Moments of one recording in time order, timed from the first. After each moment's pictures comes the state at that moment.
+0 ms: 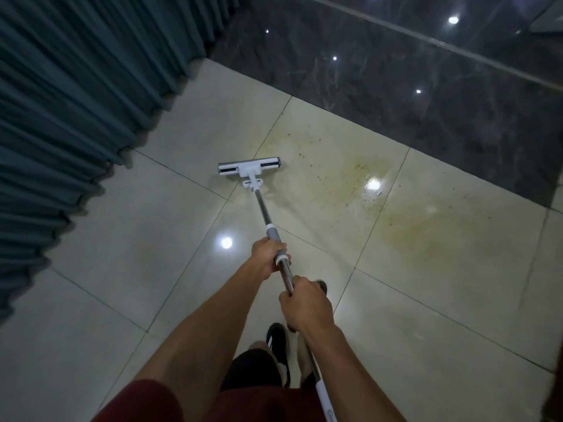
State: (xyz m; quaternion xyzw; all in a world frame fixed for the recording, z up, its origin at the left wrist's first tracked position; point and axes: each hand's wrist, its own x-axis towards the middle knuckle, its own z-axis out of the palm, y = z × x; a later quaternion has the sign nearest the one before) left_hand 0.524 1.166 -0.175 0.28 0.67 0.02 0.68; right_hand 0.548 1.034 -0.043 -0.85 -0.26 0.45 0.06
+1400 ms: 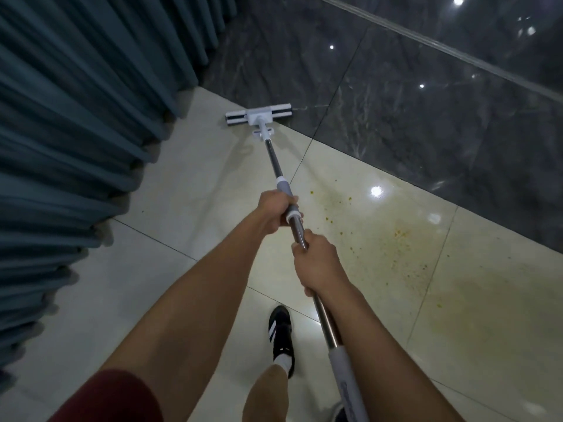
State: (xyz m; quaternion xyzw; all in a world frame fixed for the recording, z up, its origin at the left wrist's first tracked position) left_hand 0.782 1.711 -0.266 0.36 0.60 -0.02 0.71; right_hand 0.783 1.569 -0.161 -0.84 -0.11 0.48 0.23
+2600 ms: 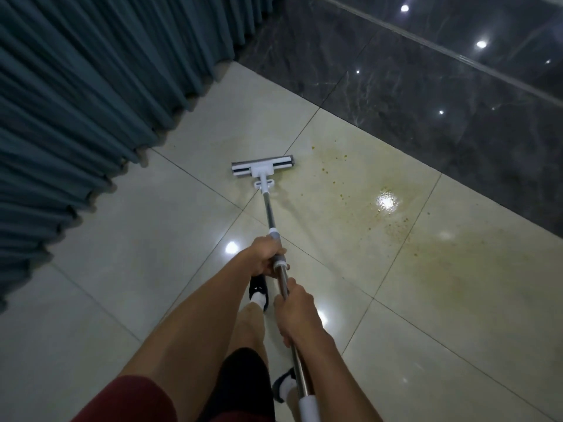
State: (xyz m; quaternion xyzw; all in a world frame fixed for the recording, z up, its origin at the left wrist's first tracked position) left_hand 0.506 1.284 -0.199 0.37 0.62 -0.12 0.68; right_hand 0.528 1.140 -0.097 -0.81 -0.18 0.53 0.17
